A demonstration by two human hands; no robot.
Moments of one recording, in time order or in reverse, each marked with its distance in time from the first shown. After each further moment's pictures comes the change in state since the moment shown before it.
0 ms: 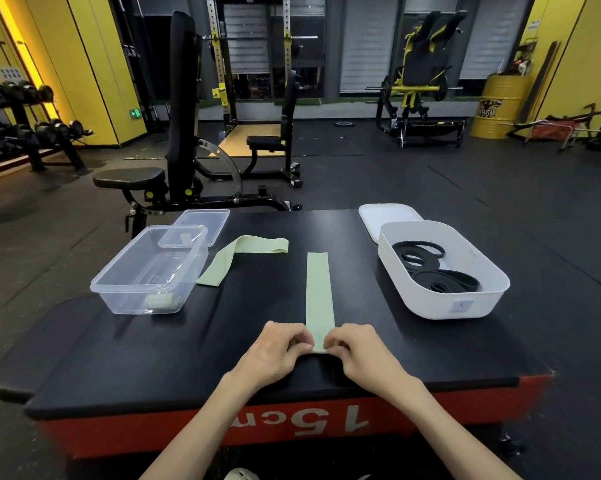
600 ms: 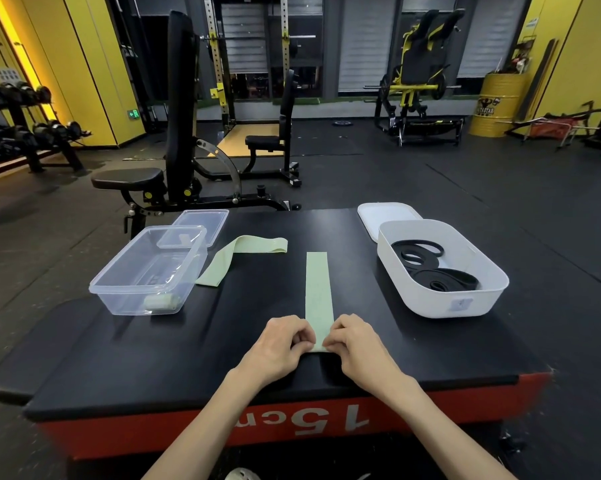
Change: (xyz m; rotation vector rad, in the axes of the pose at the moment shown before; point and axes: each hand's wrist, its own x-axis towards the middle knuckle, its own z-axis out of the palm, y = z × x) left_hand 0.005 0.006 0.002 0.048 0.024 0.020; right_hand 0.002 -0.001 0.007 -0.072 0.086 -0.028
